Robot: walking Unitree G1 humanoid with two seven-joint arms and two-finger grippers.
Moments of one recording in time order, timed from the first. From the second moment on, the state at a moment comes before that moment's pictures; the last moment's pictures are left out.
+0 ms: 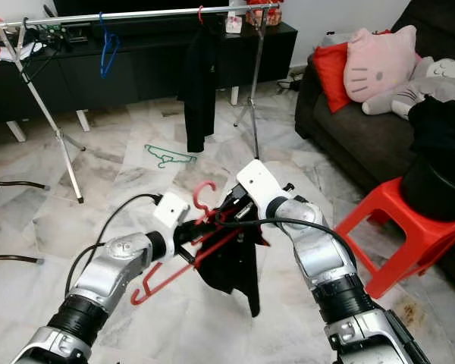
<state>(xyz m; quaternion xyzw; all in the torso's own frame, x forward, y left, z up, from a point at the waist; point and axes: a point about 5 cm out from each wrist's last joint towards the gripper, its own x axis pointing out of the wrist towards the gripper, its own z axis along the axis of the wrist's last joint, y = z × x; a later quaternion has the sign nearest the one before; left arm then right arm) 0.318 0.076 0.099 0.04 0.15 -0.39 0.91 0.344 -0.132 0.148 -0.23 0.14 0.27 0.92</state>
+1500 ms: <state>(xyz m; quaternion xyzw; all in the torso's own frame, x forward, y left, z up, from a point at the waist) 0.319 0.071 0.108 0.00 0.10 -0.38 0.92 0.335 -0.133 0.137 -0.12 0.18 0.34 0.91</state>
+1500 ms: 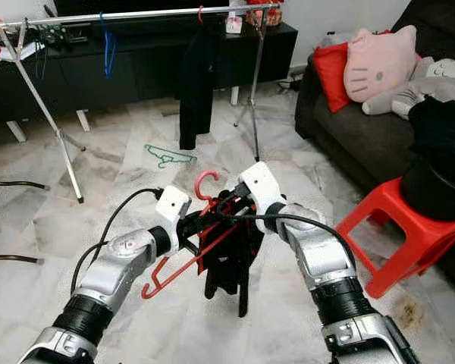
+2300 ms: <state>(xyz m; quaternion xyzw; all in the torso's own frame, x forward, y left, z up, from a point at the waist) 0.311 0.065 0.112 0.01 0.09 -0.42 0.90 0.330 -0.163 0.148 -0.08 0.17 0.40 0.90</state>
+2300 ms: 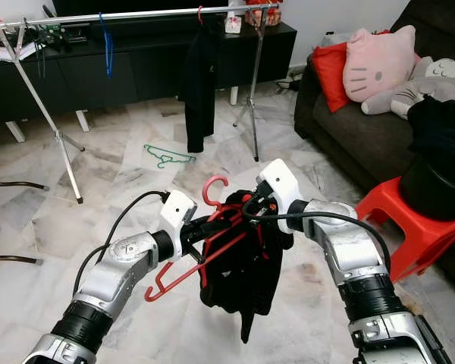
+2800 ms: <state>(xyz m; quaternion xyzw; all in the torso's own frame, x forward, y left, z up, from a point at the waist) 0.313 0.066 0.115 0.00 0.07 -0.41 0.91 0.320 -0.166 0.136 -0.07 0.18 0.41 0.89</state>
